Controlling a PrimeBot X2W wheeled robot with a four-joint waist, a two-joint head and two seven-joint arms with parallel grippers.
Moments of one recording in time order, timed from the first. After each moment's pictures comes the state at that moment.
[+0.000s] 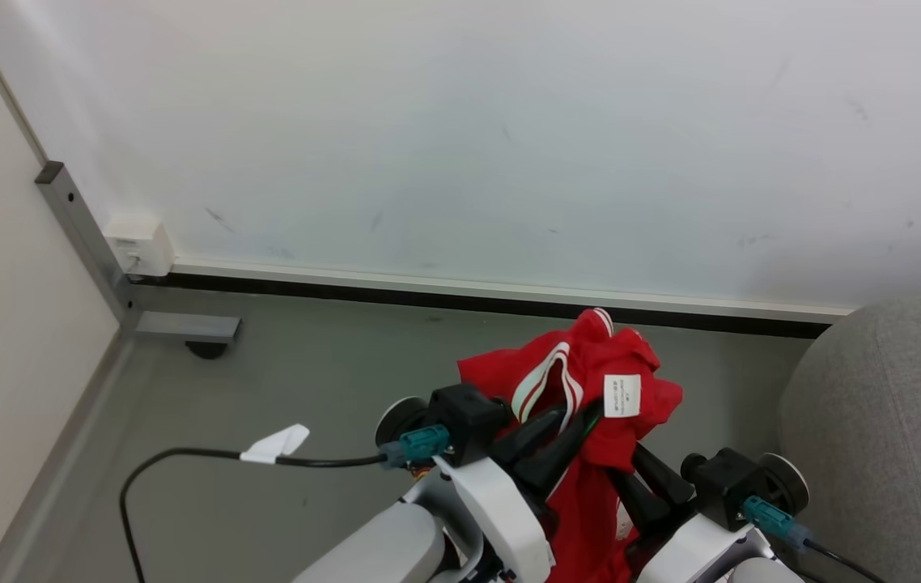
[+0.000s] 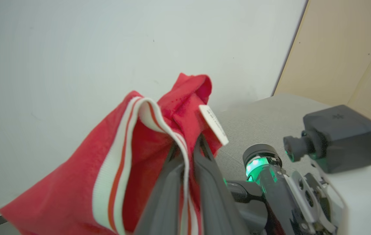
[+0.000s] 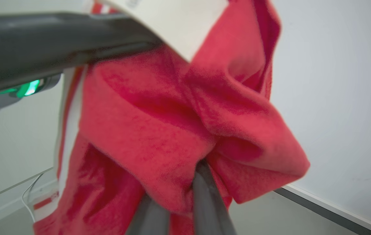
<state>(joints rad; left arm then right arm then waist) -0.57 0.12 -0.88 0.31 -0.58 -0.10 -0.16 -0.38 -0.15 0.63 0.47 0.42 0.13 -0.26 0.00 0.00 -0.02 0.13</state>
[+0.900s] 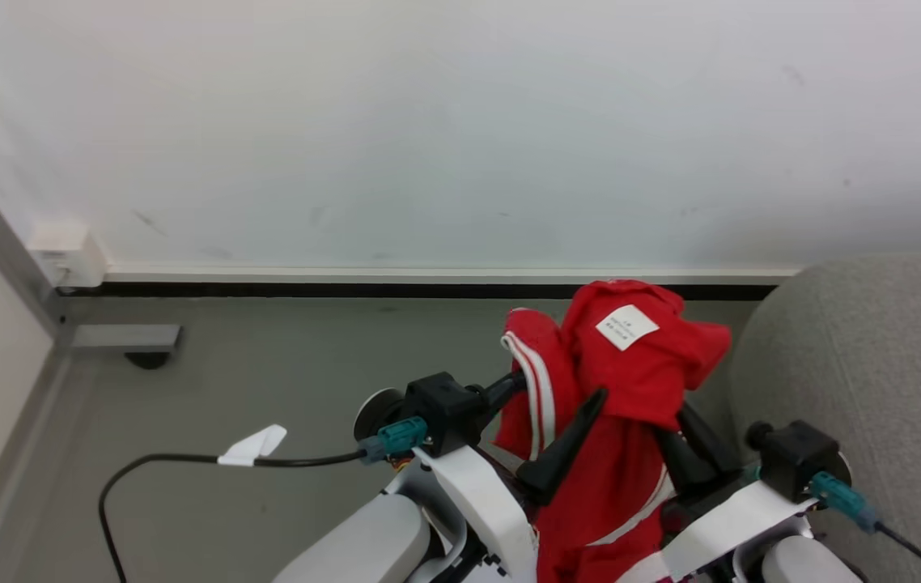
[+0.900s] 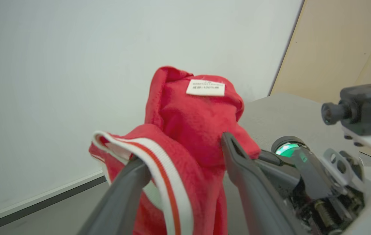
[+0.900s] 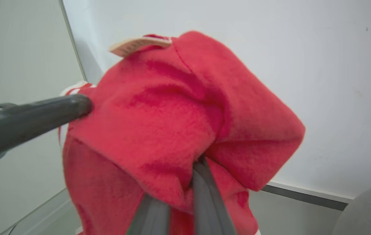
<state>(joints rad) -0.58 0.14 -0.87 0.33 -0.58 -0.07 -0.20 -0.35 -0.14 0.49 0.39 0.49 0.13 -0.26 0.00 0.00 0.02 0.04</state>
